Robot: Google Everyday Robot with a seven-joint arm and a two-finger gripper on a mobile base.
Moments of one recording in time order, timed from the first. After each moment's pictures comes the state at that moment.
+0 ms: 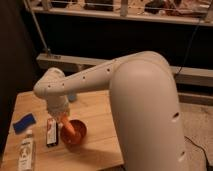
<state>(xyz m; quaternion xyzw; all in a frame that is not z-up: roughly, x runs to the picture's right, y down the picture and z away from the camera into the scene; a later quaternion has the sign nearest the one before) -0.224 0.135 0.730 -0.32 0.06 0.37 0.87</state>
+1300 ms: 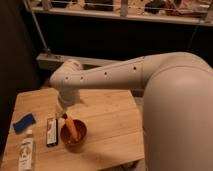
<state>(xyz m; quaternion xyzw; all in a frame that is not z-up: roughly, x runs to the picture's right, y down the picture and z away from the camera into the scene) -0.165 0.069 0.710 -0.29 0.05 0.46 0.84</state>
